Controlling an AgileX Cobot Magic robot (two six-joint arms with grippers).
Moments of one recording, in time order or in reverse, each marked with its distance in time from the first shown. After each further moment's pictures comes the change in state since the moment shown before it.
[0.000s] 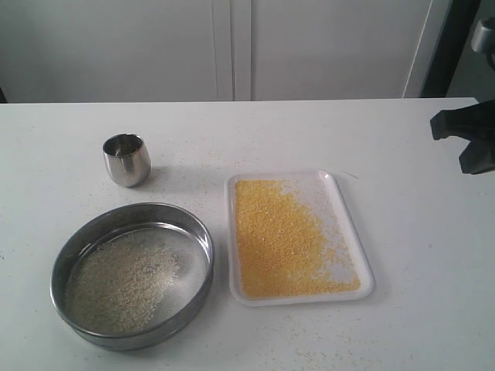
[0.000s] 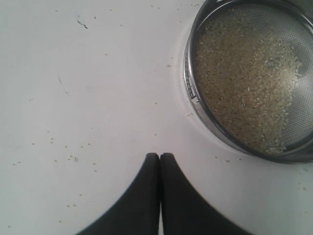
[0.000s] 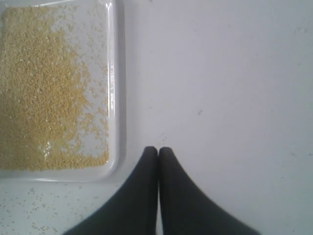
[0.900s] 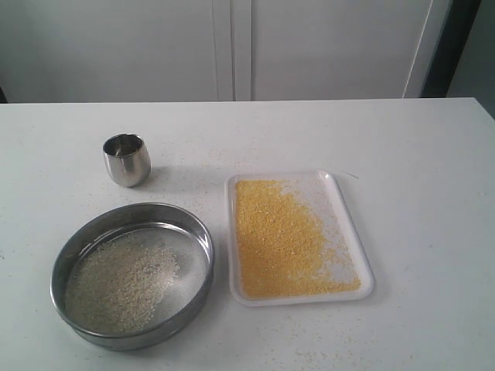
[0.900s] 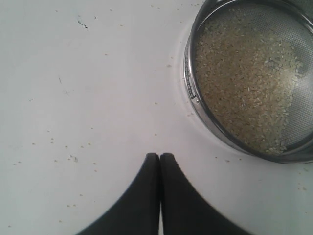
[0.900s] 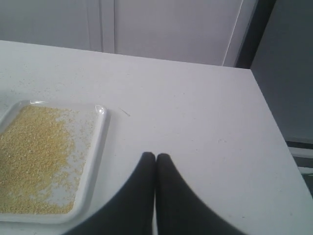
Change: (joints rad) left arm 0.000 0.000 0.000 0.000 0.000 0.000; right arm 0.000 -1.021 0.652 -0.084 -0.371 -0.057
